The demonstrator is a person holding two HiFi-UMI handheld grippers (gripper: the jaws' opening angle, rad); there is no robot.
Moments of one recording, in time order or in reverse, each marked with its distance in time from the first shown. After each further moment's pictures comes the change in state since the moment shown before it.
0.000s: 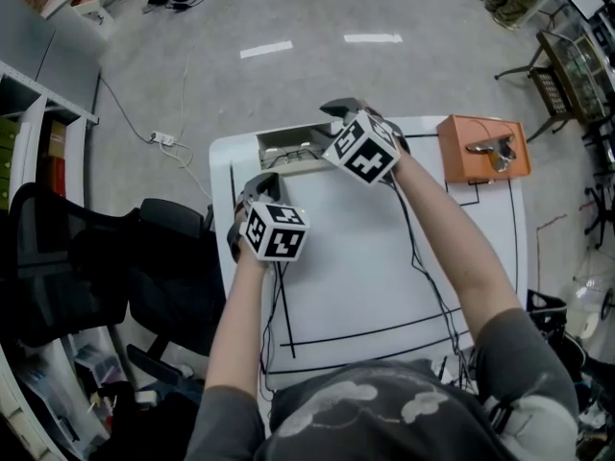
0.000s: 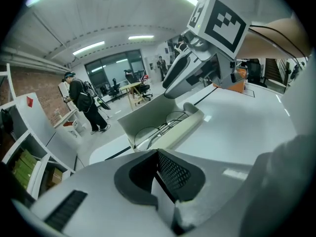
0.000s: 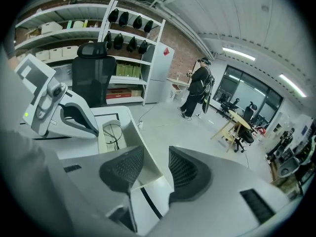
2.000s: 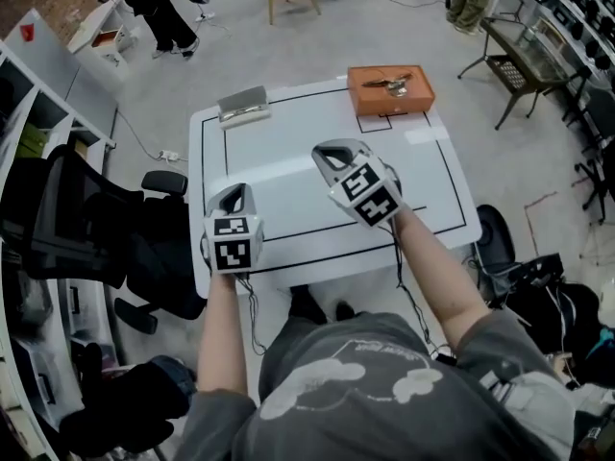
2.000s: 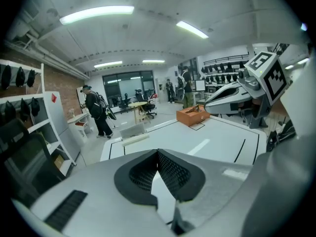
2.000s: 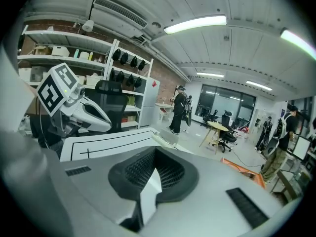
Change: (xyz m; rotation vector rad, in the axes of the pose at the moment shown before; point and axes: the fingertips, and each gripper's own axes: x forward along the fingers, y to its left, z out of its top) left arm -0.293 -0.173 -0.012 -0.173 -0.216 0.059; right arm -0.350 0.181 -0.083 0.153 -0.300 -0.154
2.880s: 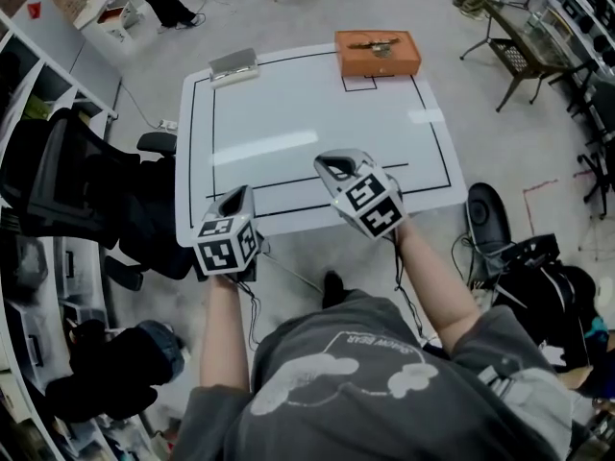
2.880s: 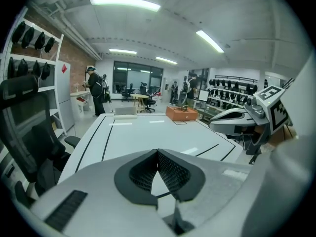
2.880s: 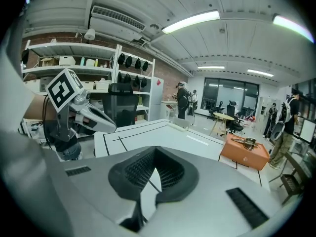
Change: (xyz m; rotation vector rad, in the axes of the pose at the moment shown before) left arm -0.071 -0.089 -0.072 -0.264 0.016 -0.073; right arm -0.095 0.072 -0.077 0.084 0.017 0.089
